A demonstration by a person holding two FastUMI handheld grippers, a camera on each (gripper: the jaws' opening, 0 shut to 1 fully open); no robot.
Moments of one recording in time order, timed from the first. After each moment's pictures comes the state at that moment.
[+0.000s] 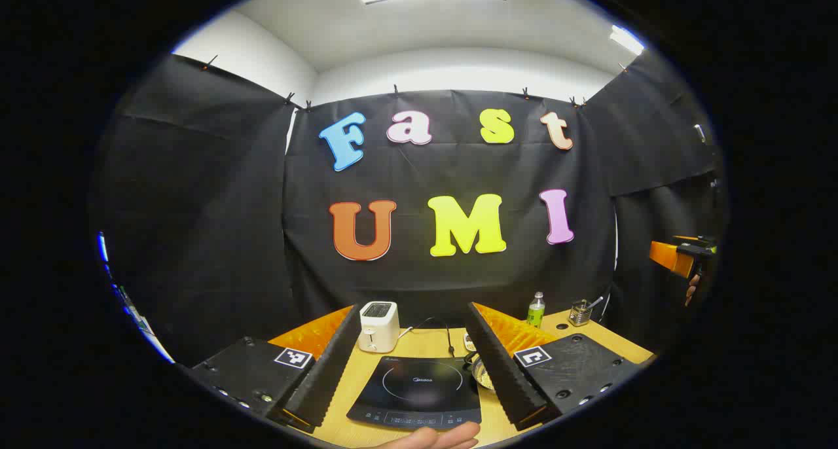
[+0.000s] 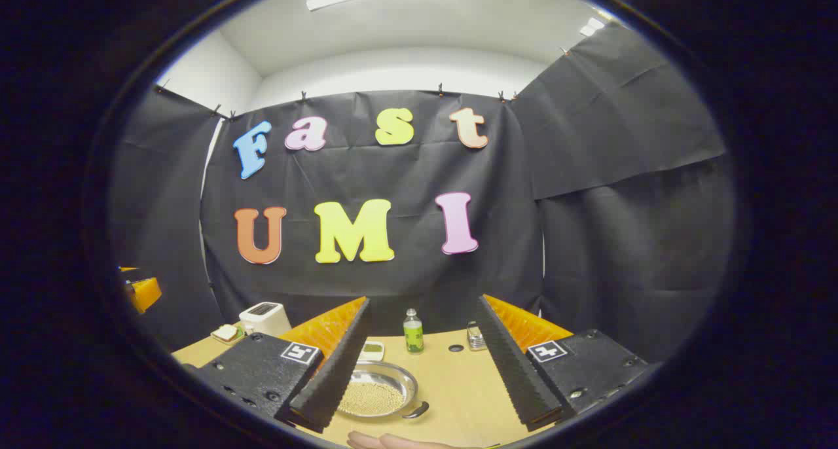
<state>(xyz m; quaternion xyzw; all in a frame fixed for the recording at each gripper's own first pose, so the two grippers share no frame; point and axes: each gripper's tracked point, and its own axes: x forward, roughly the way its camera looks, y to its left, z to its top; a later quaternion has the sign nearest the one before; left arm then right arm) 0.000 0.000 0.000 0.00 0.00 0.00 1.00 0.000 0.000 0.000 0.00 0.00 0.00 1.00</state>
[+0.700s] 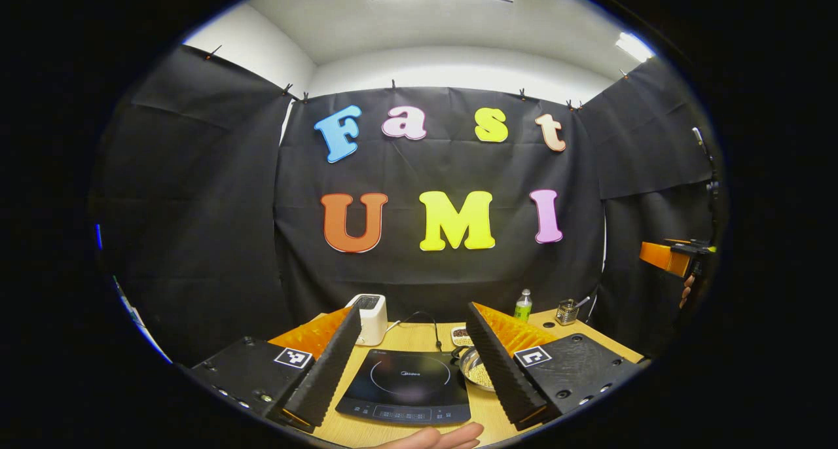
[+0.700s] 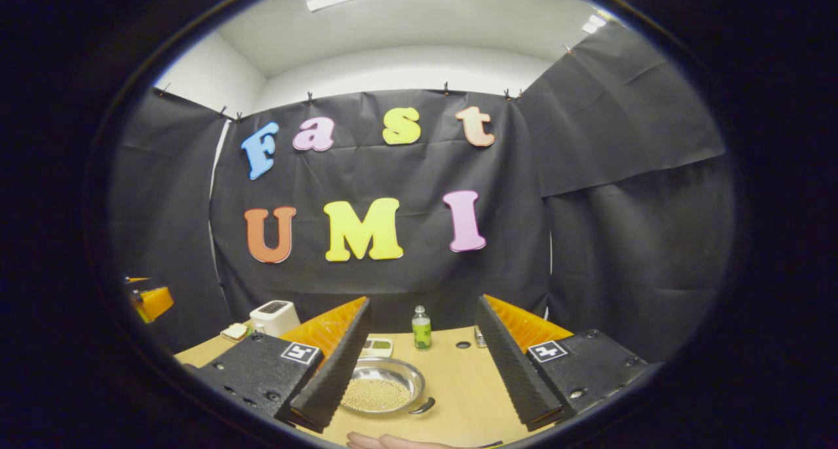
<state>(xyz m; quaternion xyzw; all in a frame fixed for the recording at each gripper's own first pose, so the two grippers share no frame) -0.012 -0.005 -0.010 -0.02 0.02 -0.03 1.00 -0.008 0.004 -0.007 0.01 0.01 0.02 1.00</state>
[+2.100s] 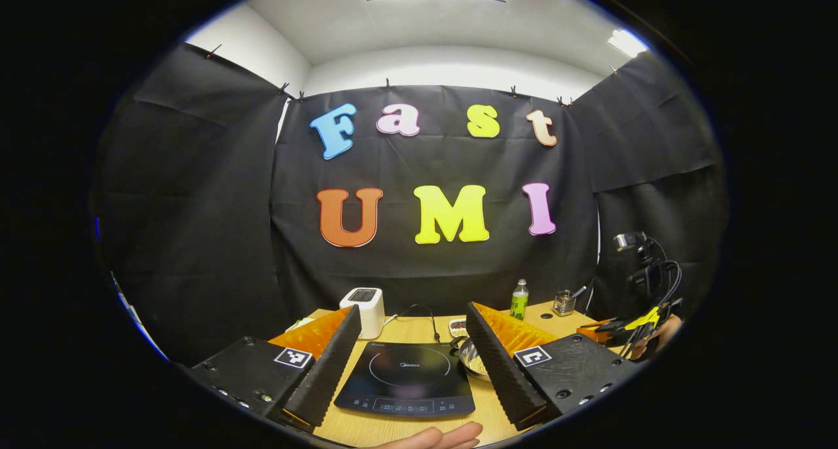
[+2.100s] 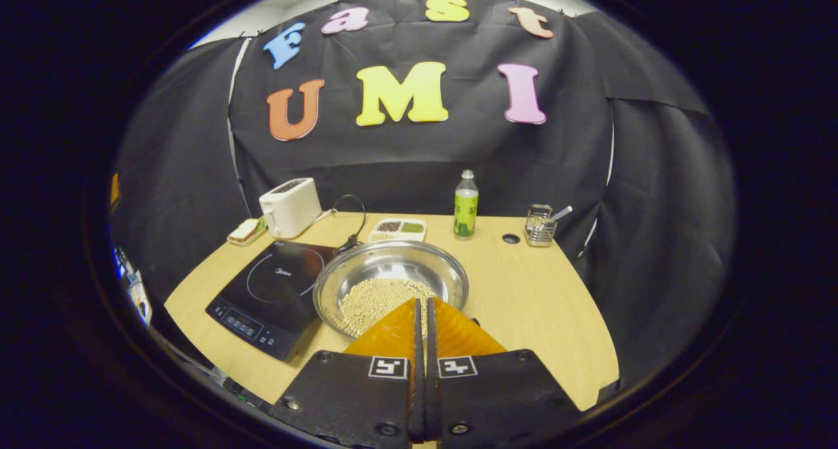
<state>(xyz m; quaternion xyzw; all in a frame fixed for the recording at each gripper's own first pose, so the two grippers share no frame) -0.029 -0.008 -0.042 -0.01 0.01 -0.04 1.00 0.043 0.045 -0.251 -0.04 0.29 0.09 0.95</state>
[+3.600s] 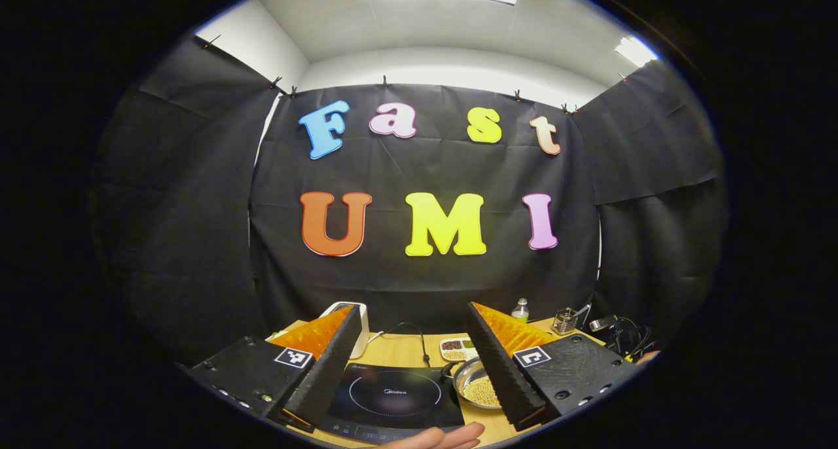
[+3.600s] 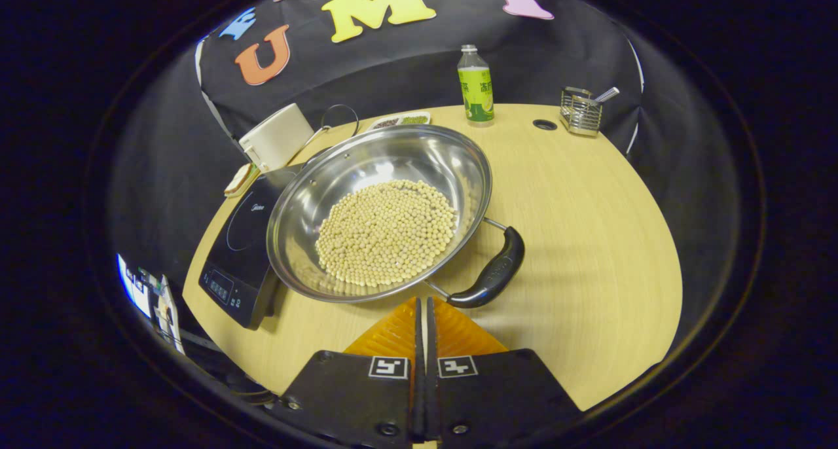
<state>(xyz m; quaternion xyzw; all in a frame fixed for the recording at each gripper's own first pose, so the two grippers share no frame) 0.063 -0.027 -0.027 -0.03 -0.01 -0.07 1.00 0.060 0.026 -0.380 0.01 0.48 0.13 0.87</state>
